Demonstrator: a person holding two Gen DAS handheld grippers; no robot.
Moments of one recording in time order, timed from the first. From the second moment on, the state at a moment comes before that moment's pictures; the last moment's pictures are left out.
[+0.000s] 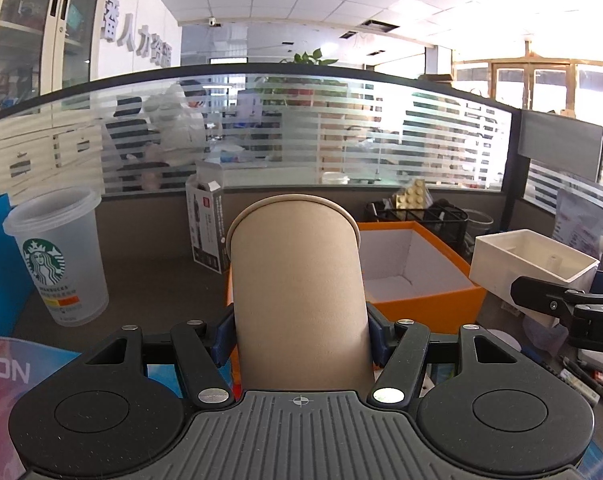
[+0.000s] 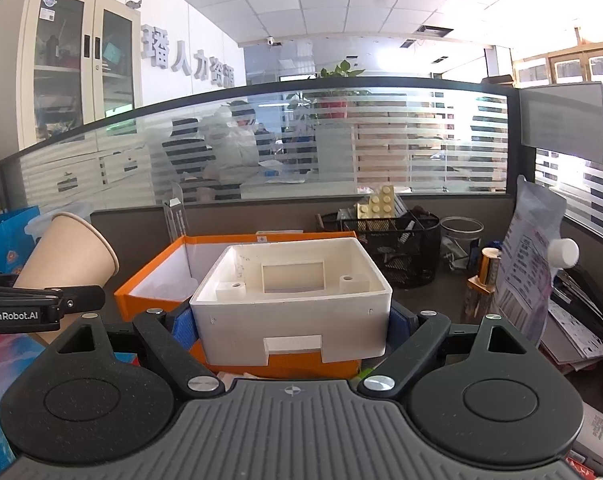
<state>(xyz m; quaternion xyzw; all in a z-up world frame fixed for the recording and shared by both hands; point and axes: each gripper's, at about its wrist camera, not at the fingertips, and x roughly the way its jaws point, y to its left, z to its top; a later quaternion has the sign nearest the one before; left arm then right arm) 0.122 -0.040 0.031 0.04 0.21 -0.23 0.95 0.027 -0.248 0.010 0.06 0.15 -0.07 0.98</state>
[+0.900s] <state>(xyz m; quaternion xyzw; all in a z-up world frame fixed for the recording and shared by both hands) 0.185 -0.063 0.034 0.04 0.22 -0.22 0.95 0.081 -0.260 0.009 0.07 0.16 -0.06 0.98</state>
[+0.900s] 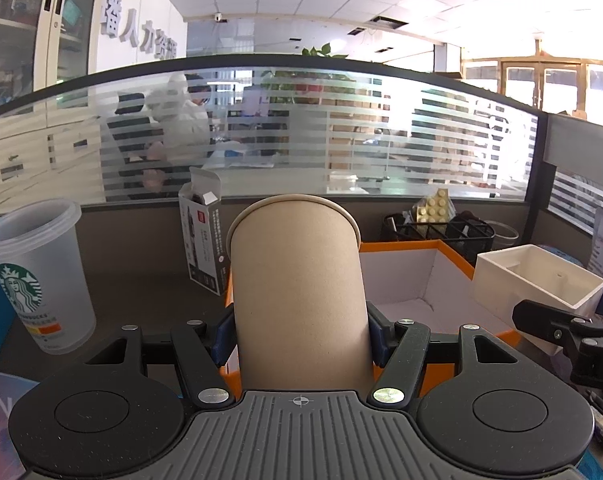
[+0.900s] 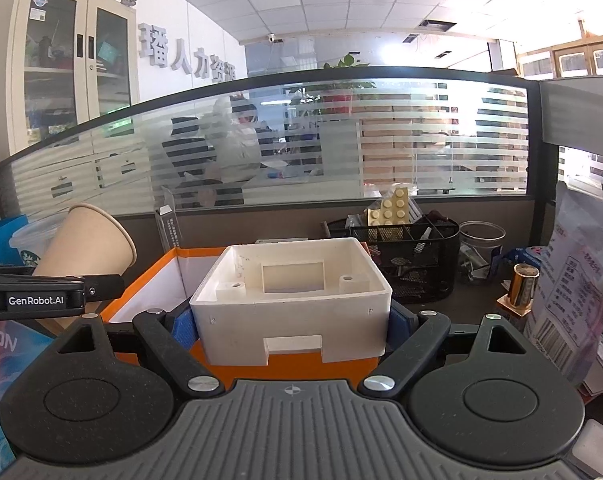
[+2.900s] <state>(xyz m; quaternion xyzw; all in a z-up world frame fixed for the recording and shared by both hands) 0.290 -0.121 0.002 0.08 0.28 -0.20 0.93 0.180 -0.290 0.002 0.09 0.18 -0.07 0.98</state>
